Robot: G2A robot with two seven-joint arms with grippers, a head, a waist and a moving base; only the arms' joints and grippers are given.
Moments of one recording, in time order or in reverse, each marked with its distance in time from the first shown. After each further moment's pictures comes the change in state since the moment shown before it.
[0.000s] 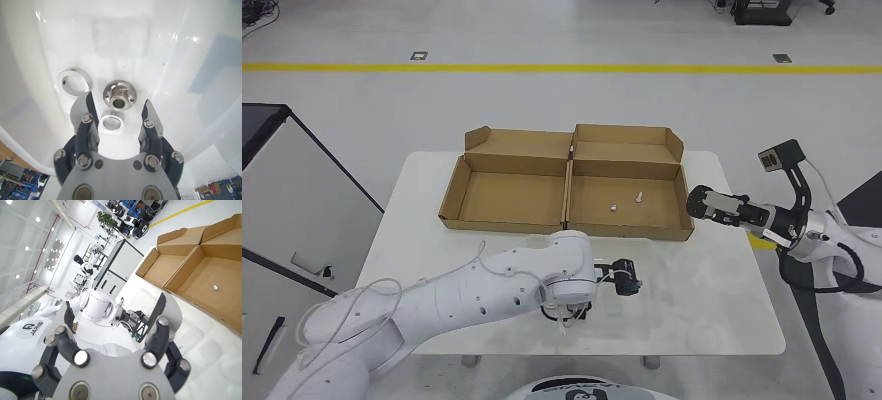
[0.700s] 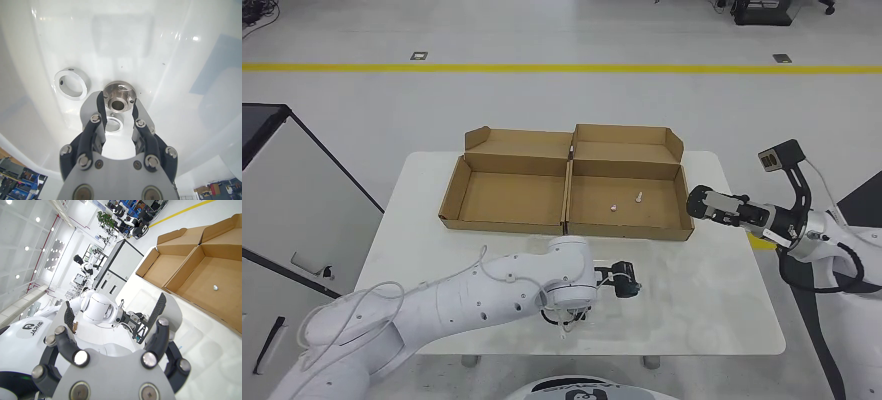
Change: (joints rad) left arm 0.019 -0.003 0.001 0.000 0.038 0.023 0.000; right arm 0.000 0.000 0.000 0.000 0.000 0.000 0.000
